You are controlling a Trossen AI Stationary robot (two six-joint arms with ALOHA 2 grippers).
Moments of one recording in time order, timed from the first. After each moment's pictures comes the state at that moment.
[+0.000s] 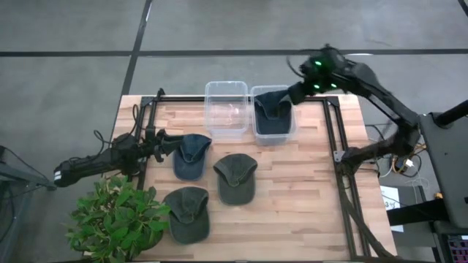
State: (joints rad) left arm 0.24 0.01 0.03 0.04 -0.03 -0.71; right arm -0.68 1.31 1.59 -1.11 -0.09 0.35
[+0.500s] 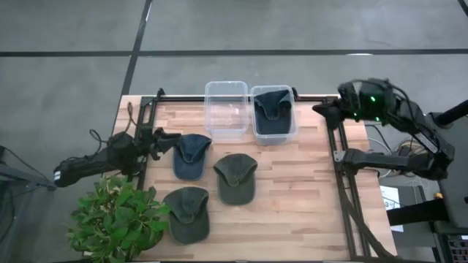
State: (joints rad) left arm 0.24 0.04 0.09 0.04 -0.05 -0.71; right arm -0.49 0.75 1.21 -0.90 -0.08 0.54
